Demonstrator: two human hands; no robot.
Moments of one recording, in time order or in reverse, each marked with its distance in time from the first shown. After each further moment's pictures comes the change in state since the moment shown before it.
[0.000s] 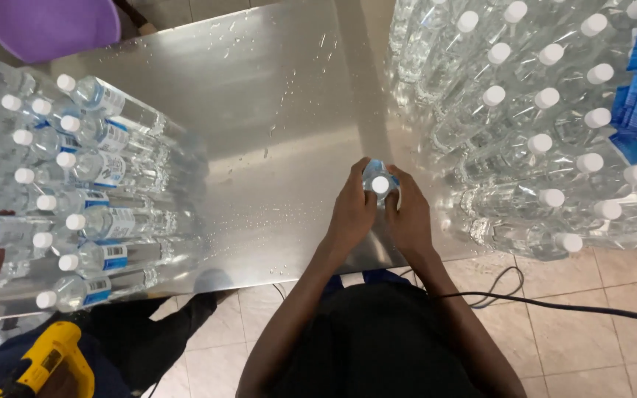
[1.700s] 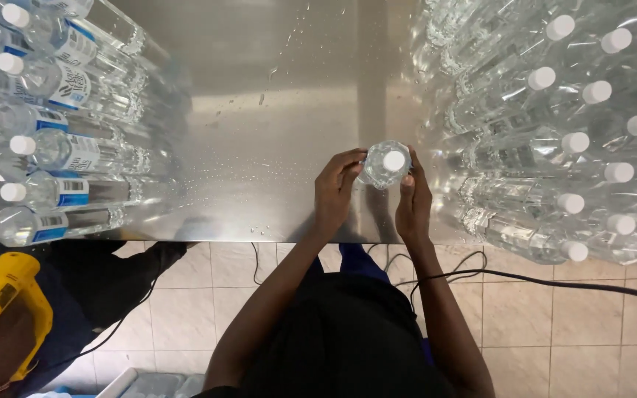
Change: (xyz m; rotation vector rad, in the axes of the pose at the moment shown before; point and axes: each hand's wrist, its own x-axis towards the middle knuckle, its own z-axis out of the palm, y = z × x) left_hand -0.008 -0.099 0.042 -0.421 0.438 0.239; right_hand -0.018 0.072 0.016 0.245 -0.021 -0.067
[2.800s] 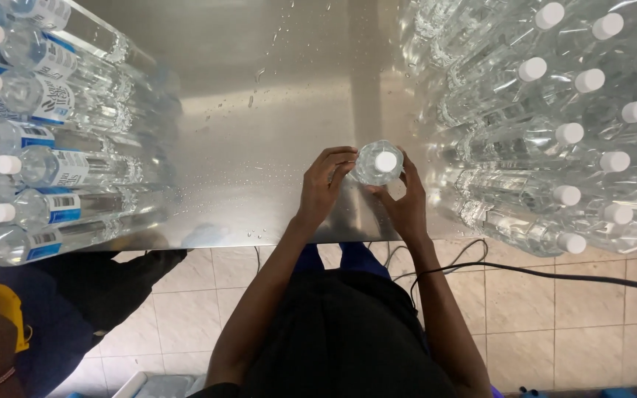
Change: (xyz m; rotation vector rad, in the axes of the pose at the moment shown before) left_hand 0.018 -0.010 -0.024 0.216 -0.218 0.152; right_hand 0.004 -0.008 -0.005 -0.081 -0.109 0.263
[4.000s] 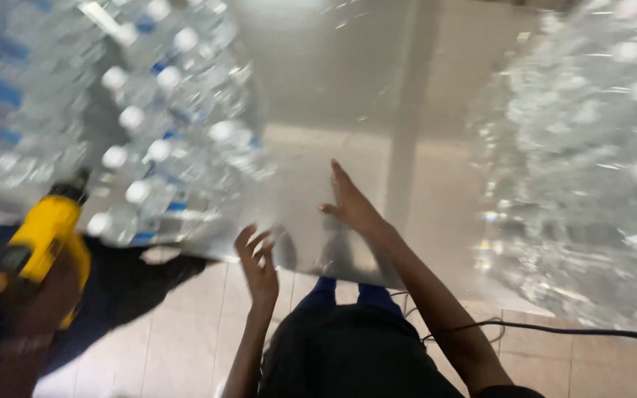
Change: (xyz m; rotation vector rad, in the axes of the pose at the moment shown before) left_hand -0.173 -0.020 -0.189 -0.010 0.678 -0.323; right_hand 0.093 -0.045 0.228 -0.141 -0.600 -0.397
